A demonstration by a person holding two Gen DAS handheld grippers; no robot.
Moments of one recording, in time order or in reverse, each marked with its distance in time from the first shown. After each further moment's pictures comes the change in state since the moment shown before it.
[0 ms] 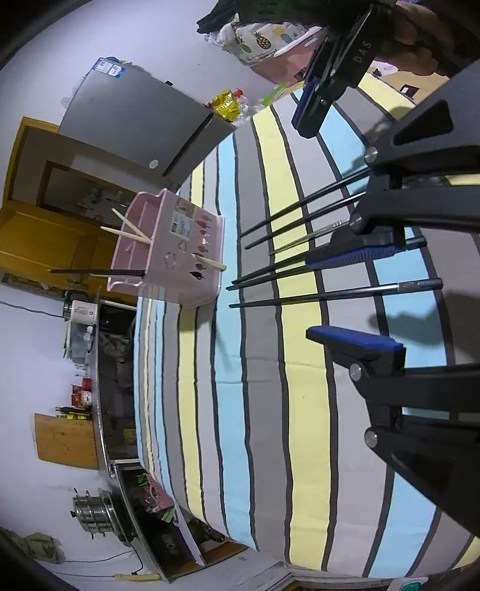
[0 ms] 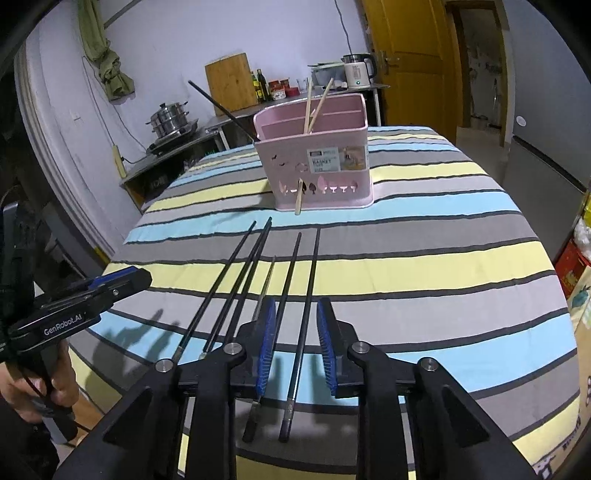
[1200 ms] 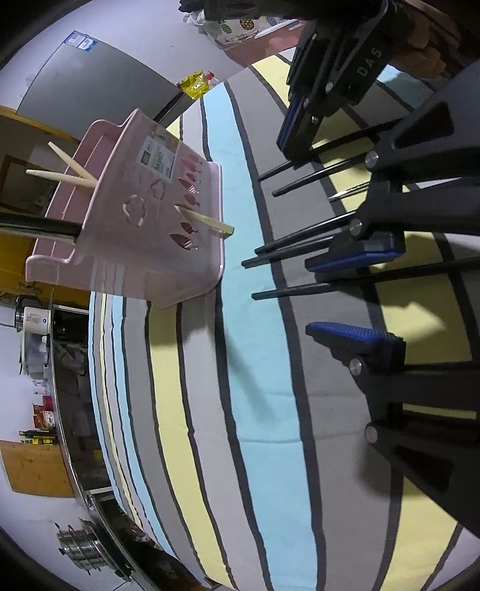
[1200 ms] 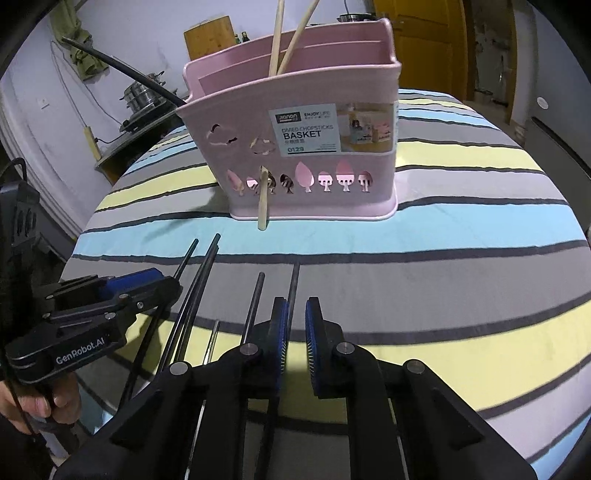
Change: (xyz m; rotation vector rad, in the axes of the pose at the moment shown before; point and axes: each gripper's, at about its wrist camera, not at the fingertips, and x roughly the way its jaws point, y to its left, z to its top) left arm 0.129 0.010 0.053 0.047 0.178 0.005; right arm 0.131 -0.026 0.059 0.009 0.140 -0.021
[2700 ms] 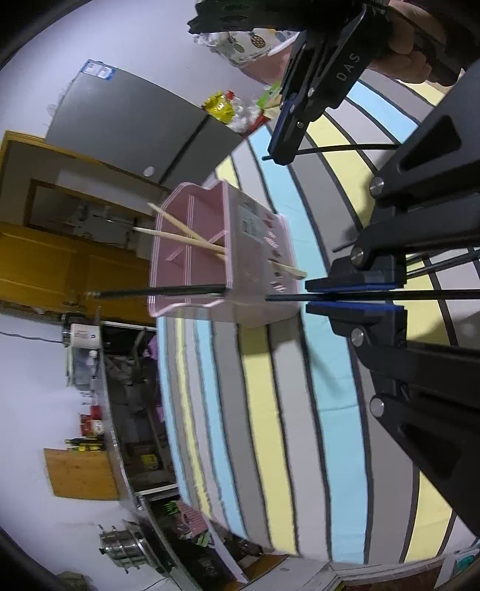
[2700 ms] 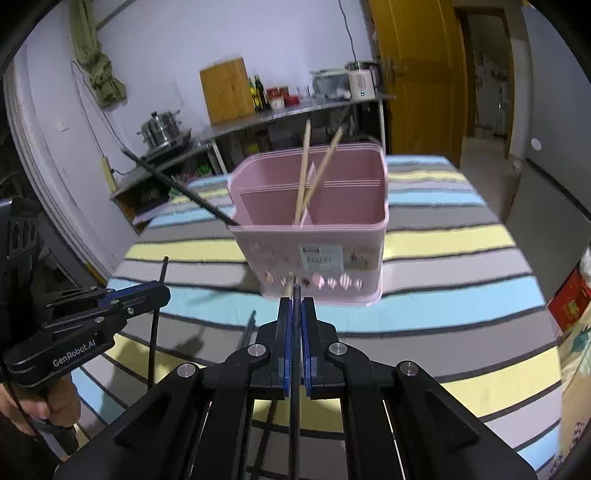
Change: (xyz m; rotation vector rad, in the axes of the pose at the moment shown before) left arm -0.100 -0.019 0.043 0.050 -0.162 -0.027; right arm -0.095 0.021 0.047 -0.028 -0.183 0.013
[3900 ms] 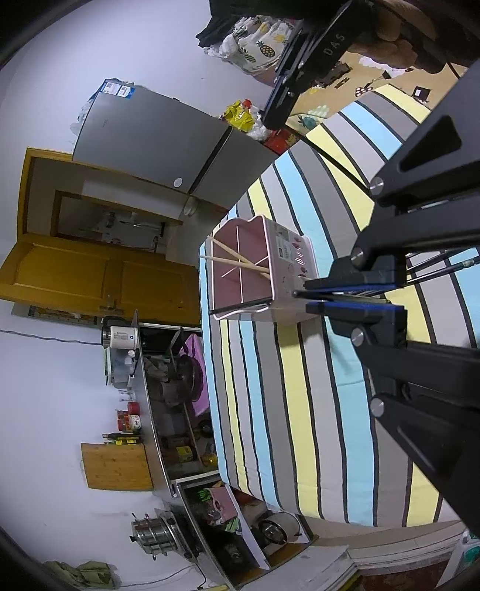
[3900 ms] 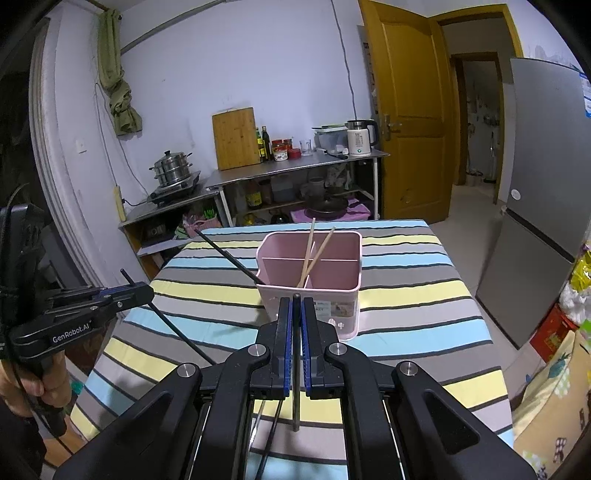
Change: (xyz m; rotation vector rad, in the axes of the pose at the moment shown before) left arm -0.077 -0.012 0.012 0.024 -0.108 0.014; right arm -0.098 0.013 0.011 -0.047 -0.171 -0.033
